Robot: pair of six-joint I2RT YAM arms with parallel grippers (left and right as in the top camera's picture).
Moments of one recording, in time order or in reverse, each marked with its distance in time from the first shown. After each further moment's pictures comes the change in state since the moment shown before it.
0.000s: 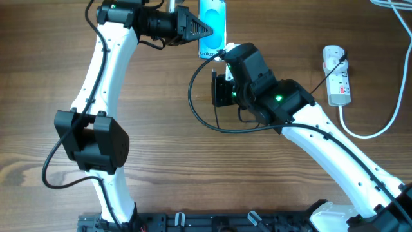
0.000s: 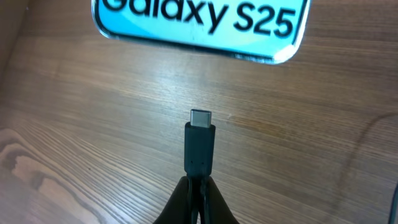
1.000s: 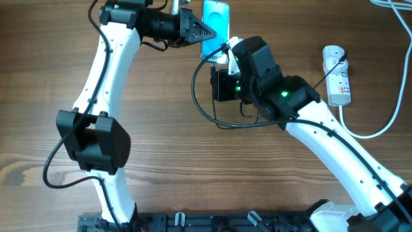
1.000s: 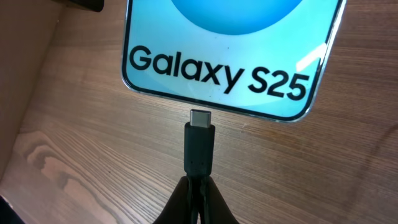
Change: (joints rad) left arm -0.017 0.000 0.000 -0.022 0.006 0.029; right arm -0.047 0.000 0.000 0.046 -0.100 -0.005
